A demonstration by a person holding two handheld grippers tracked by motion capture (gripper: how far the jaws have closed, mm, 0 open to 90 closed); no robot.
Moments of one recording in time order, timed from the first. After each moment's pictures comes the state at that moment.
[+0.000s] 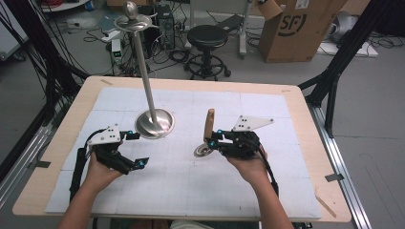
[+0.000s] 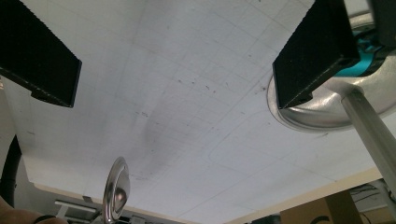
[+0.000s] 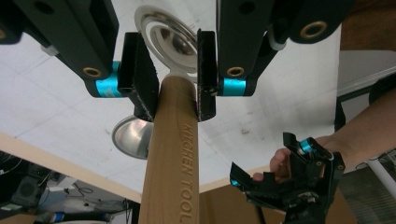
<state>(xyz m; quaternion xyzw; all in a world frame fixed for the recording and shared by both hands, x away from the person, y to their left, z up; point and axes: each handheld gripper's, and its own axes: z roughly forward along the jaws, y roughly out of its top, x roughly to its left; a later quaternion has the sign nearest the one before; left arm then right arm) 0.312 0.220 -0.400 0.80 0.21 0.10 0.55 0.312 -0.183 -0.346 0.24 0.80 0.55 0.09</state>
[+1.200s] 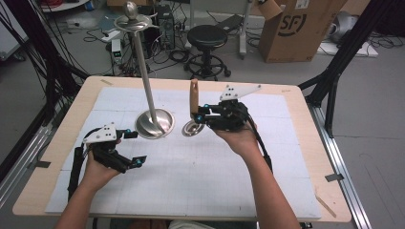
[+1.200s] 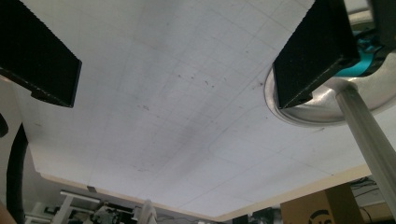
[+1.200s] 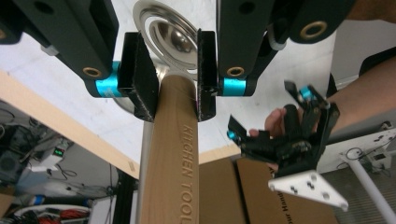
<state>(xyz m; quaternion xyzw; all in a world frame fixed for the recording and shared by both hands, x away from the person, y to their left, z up) 0.311 0.226 -0.397 0.79 0.21 0.10 0.56 0.358 -0.147 -0.287 0.19 0.81 0.56 0.08</state>
